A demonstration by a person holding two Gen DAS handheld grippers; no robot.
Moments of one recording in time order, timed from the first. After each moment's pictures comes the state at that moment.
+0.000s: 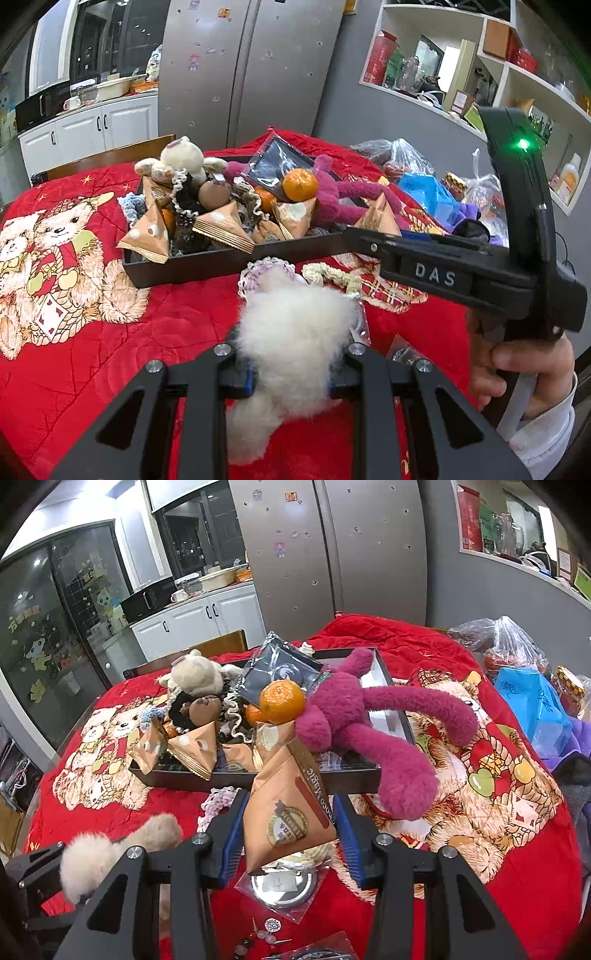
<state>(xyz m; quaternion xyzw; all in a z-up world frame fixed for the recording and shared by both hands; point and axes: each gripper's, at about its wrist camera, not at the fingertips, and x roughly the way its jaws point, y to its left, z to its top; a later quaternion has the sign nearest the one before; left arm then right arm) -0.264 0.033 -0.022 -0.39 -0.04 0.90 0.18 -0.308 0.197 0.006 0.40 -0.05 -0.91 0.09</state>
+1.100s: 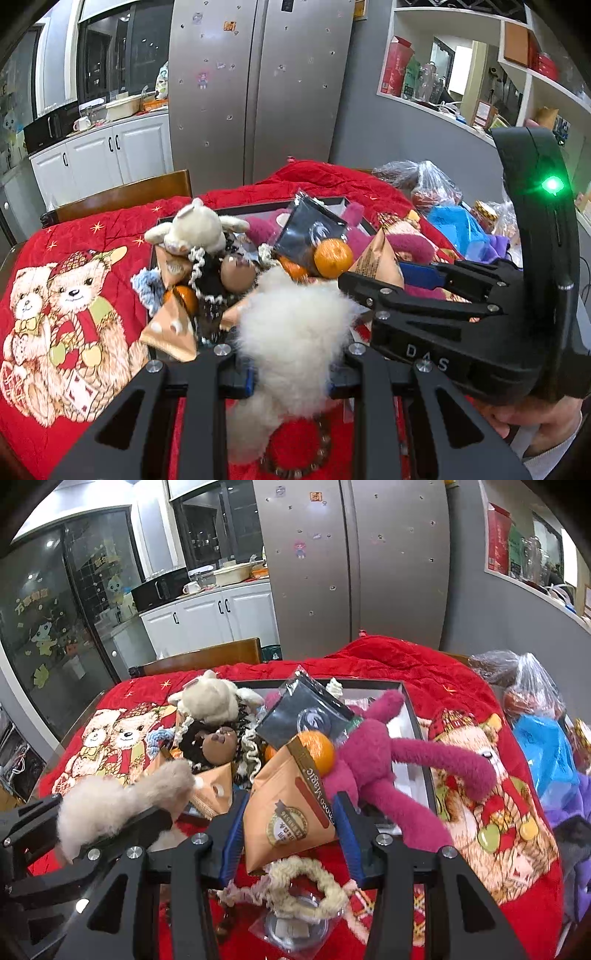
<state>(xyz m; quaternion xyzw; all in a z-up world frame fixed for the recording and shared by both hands) -0.341 0.037 0.014 -0.38 -0.01 0.91 0.14 -0.353 0.172 0.031 0.40 -0.01 -0.91 0.11</state>
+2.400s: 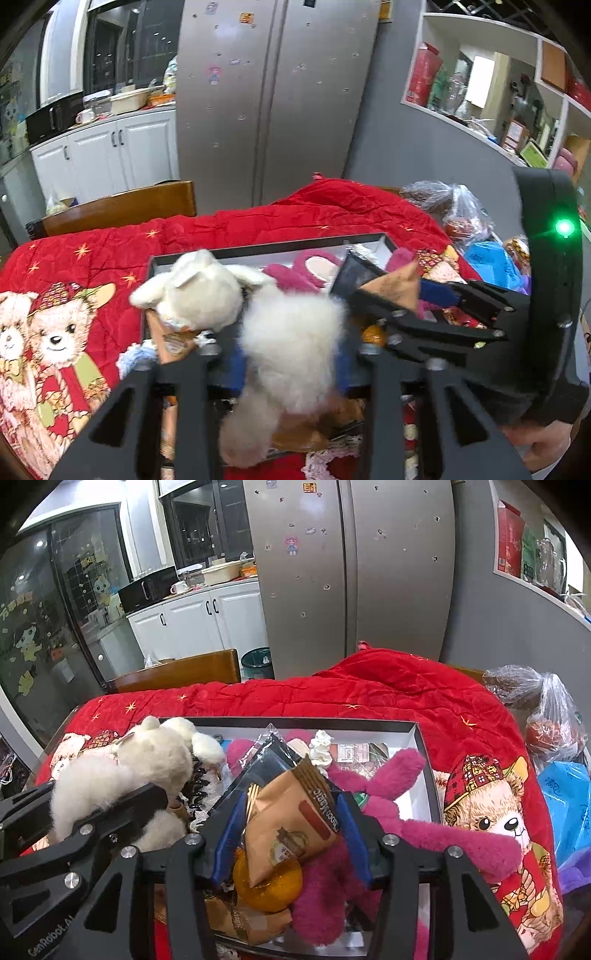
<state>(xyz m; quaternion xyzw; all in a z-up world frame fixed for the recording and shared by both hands) -0.441 0.023 0.000 -0.38 -0.03 0.92 0.13 -0.449 0.170 0.014 0.41 -0.01 -0.91 0.10</state>
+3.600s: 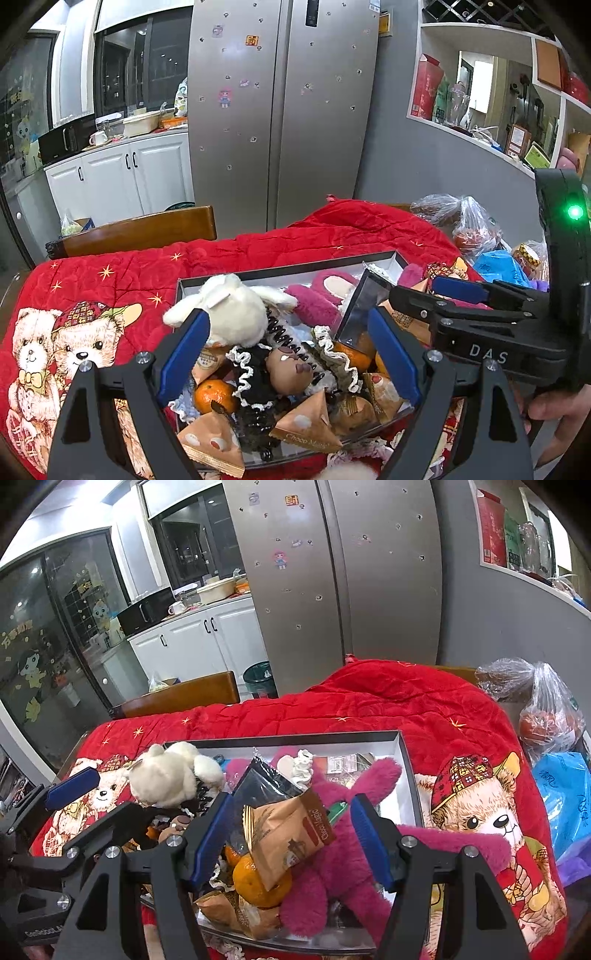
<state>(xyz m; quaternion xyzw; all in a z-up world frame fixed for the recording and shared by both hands) -0.428 0.015 0.017 -0.34 -0.01 0.93 0.10 -0.443 0.193 0.031 0.39 -0.05 -0.91 0.10</state>
